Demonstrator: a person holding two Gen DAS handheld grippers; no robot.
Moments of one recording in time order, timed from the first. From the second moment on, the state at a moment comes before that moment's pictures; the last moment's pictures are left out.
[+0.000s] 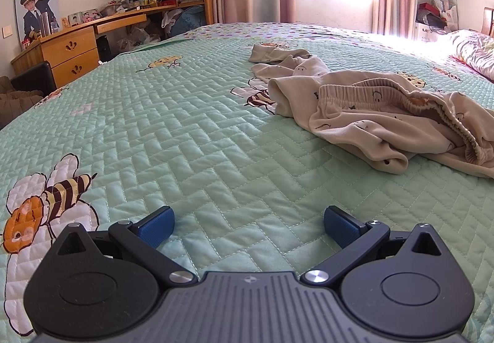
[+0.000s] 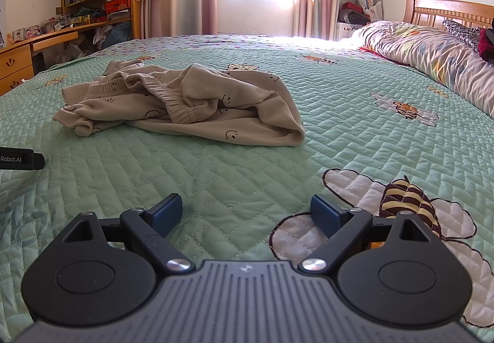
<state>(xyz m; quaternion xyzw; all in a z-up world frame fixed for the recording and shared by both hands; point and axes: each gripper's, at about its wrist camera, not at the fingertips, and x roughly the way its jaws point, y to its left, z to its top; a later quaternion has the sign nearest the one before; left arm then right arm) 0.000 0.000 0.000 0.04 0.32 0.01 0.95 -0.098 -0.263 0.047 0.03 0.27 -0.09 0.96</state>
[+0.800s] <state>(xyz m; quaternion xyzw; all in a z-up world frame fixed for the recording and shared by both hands) -0.001 0.001 0.000 0.02 0.32 0.01 0.95 -0.098 -0.263 0.047 0.03 0.27 -0.09 0.96</state>
